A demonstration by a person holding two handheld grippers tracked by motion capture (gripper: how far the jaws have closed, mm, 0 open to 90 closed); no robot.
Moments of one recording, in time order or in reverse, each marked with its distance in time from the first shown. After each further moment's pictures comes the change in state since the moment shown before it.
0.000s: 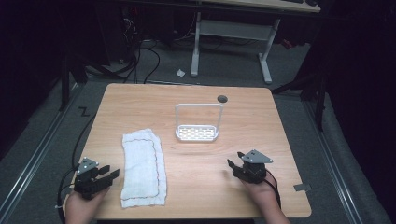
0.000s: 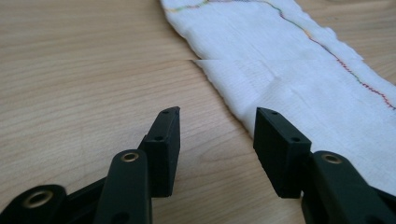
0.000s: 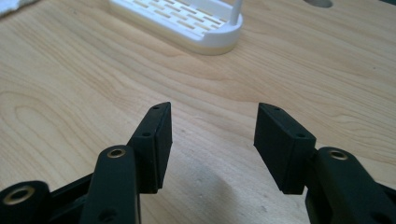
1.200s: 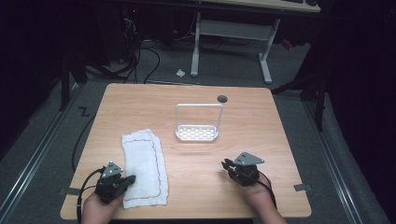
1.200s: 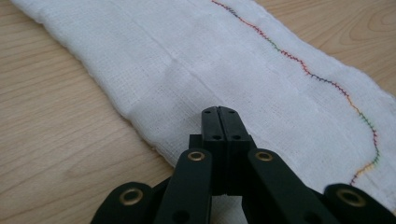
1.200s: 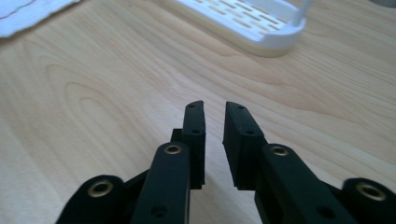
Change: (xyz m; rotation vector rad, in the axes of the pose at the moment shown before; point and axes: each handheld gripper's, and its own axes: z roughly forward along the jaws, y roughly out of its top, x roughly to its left) left arm -0.054 0.003 0.019 0.109 -0.127 0.119; right arm 0.021 0.008 0.004 0.032 0.121 -0.047
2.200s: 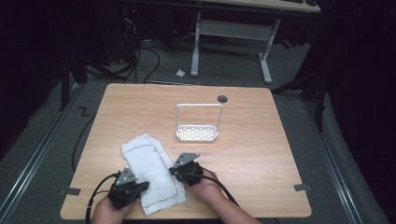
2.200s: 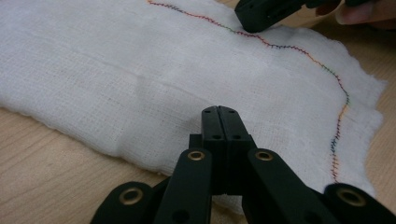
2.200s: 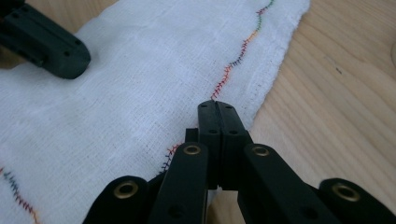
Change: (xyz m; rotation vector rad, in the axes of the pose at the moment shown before) left arm -0.034 0.002 0.012 0.002 -0.099 0.092; right arm 0.114 0.067 0.097 0.085 0.293 -0.146
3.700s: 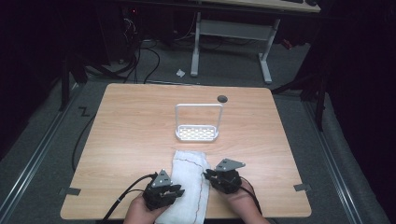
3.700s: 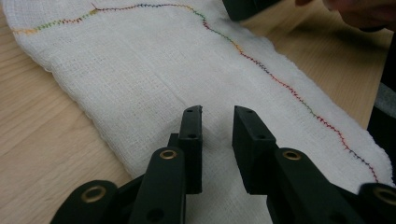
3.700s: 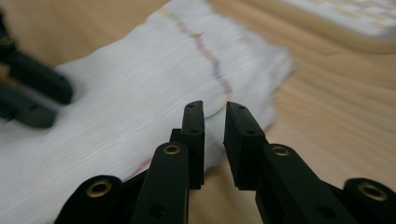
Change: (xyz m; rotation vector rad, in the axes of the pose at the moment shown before) left arm -0.068 0.034 0.054 -0.011 -0.191 0.102; right arm -0.033 -0.069 -0.089 -0.050 -0.150 0.202
